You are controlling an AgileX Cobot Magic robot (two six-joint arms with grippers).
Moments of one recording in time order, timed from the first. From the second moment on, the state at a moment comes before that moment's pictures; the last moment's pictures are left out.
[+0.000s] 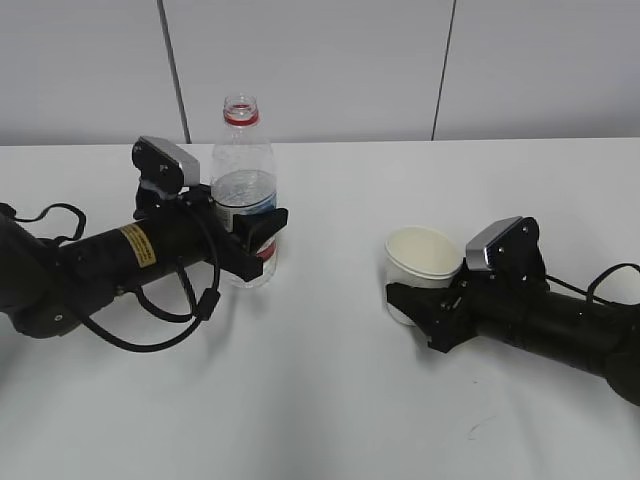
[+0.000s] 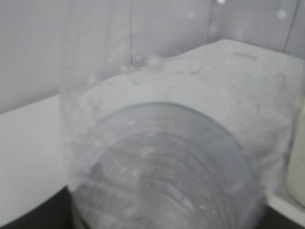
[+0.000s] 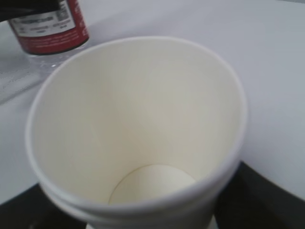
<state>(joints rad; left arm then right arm) -0.31 2.14 -0.89 0.61 -1.10 -0.24 0.07 2.19 -0.69 -0.68 -1.16 0.17</state>
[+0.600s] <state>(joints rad) -0.31 1.93 -0.89 0.65 -0.73 -0.02 0.21 2.08 -0.69 -0.79 -1.08 0.32</state>
